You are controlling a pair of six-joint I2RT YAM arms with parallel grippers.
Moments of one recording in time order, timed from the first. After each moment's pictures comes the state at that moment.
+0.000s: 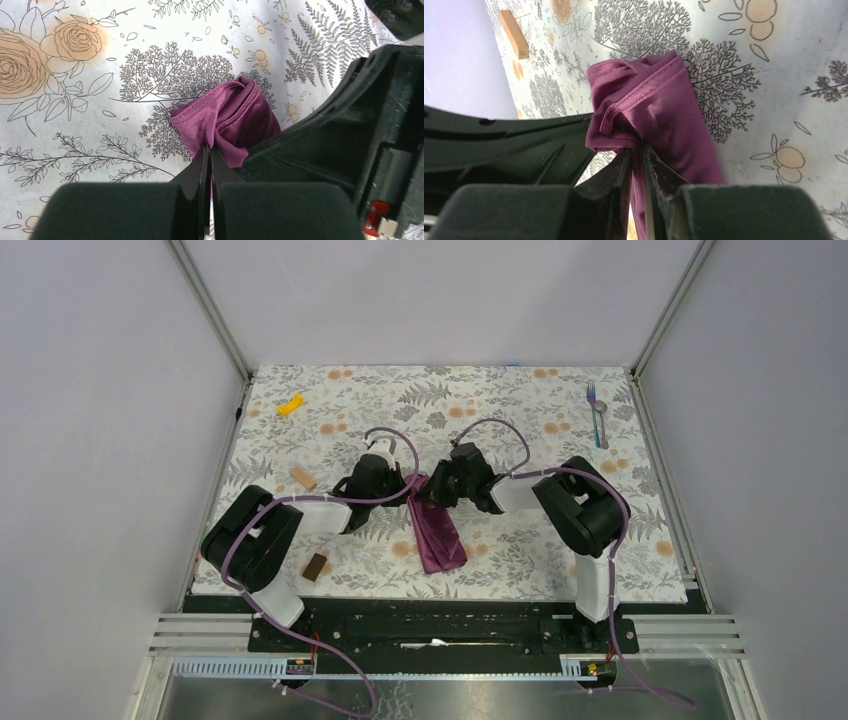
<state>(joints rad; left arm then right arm) -0.55 1.64 0.66 0.39 0.02 -0.51 0.66 2.00 1.00 0.33 -0.29 1.03</state>
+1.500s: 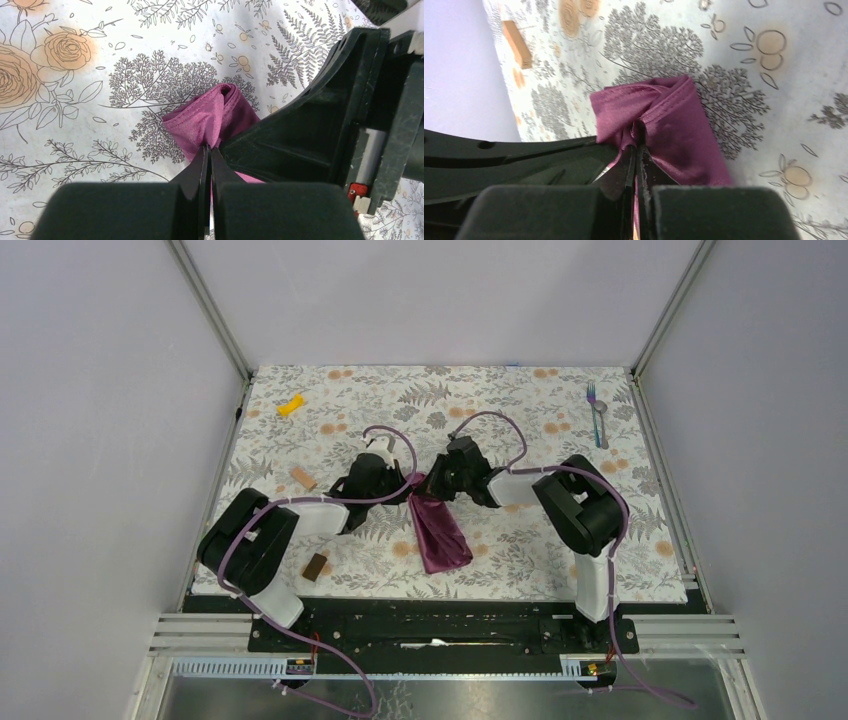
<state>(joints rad) -0.54 1.62 0.65 0.42 0.06 -0.52 0.66 1.99 1.05 0.24 -0.27 0.96</state>
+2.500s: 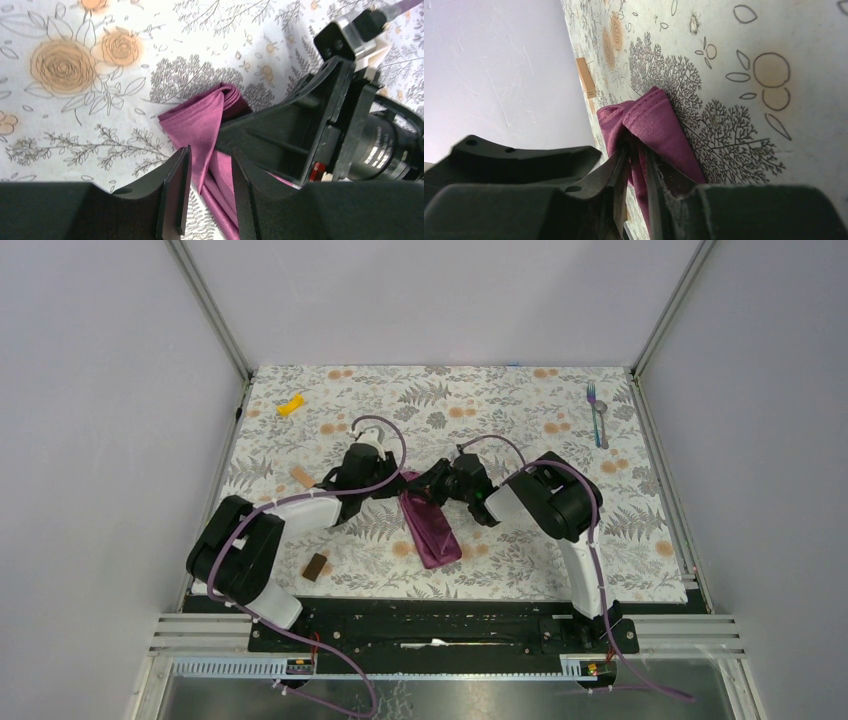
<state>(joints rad) -0.49 1.55 0.70 0.23 0.03 -0.55 0.65 2.19 0.95 0.84 -0.30 1.37</state>
